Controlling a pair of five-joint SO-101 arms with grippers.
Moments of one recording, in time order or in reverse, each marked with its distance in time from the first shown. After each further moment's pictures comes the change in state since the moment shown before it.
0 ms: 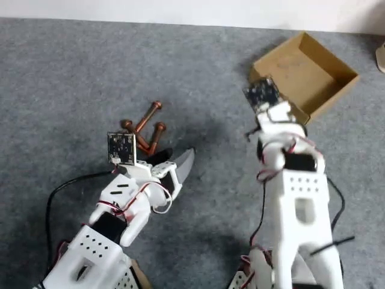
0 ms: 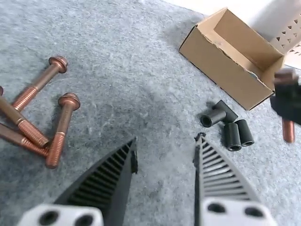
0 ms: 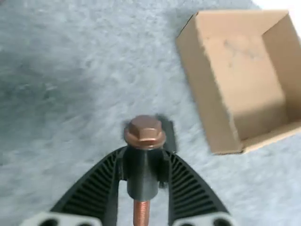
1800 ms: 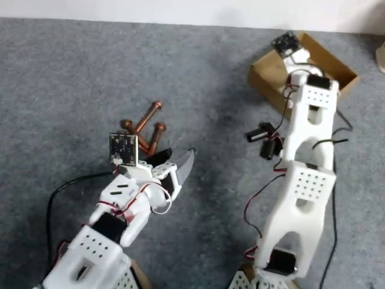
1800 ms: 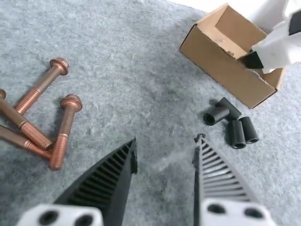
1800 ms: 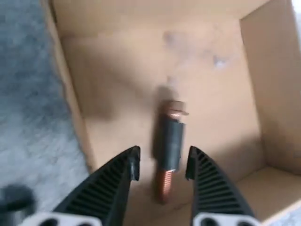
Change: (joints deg) left arm -0.1 0.0 0.4 0.0 -2.5; right arm 10.1 81.1 -86.5 16.2 9.0
